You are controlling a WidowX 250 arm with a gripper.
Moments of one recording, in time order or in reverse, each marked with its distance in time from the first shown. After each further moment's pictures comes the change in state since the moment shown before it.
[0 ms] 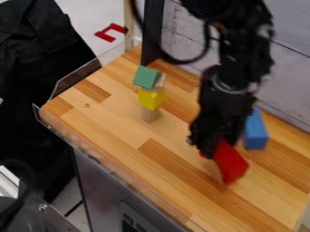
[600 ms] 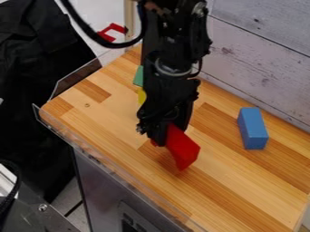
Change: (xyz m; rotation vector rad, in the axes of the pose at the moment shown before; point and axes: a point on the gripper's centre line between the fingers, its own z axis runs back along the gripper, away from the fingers) arm 0.039 0.043 -0.001 0.070 -0.012 0.138
